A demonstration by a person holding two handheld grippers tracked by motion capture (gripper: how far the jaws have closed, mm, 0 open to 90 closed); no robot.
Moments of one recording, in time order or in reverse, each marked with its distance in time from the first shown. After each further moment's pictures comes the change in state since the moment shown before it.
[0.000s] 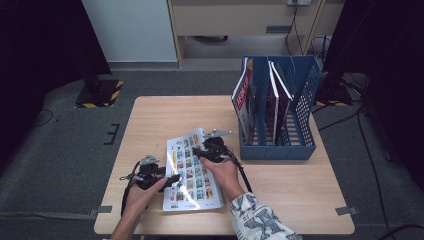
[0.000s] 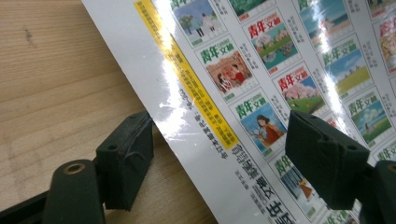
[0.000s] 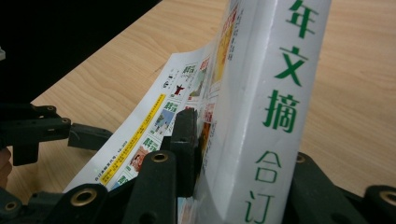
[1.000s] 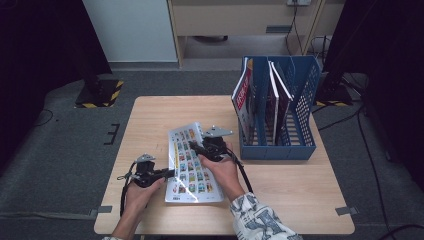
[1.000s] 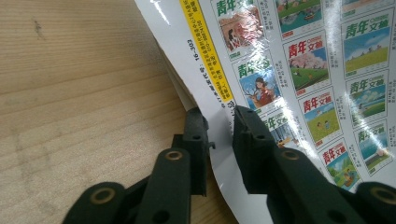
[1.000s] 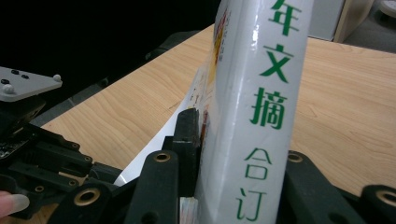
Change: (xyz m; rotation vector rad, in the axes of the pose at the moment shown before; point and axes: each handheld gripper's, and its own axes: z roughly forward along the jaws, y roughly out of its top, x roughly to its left) left arm 0.010 0.002 -0.004 -0.015 -0.038 -0.087; right arm 0.013 0.013 -0.017 -0.146 0.018 -0.115
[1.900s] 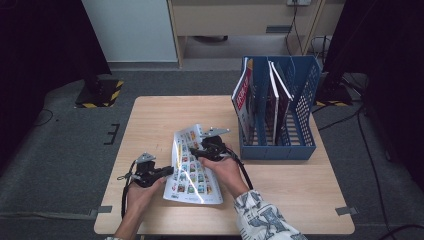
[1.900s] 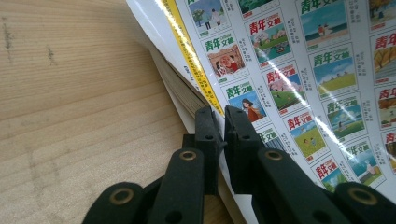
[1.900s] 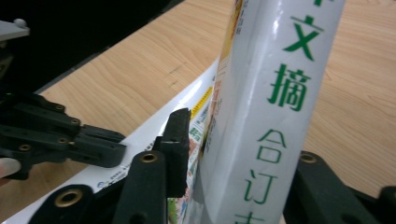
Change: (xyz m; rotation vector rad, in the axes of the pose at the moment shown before) left arm -0.006 0.003 -0.003 -0.042 0.035 0.035; right arm -0.006 -0.006 0.008 0.152 0.025 0.022
